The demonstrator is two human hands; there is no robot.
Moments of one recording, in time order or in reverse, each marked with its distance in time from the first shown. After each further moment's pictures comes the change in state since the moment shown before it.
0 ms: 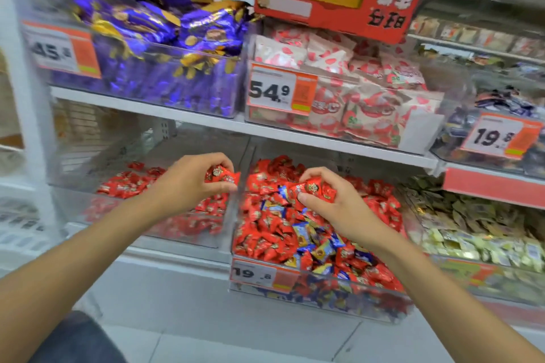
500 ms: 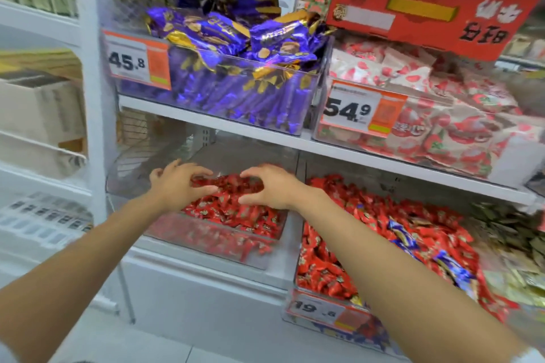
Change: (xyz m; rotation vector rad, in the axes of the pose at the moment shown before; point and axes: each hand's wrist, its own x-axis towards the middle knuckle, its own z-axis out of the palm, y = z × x) left_hand 0.000 -0.149 -0.036 0.277 -0.021 -0.422; right_hand 0.168 -0.017 0.154 -0.576 -0.406 -0.031
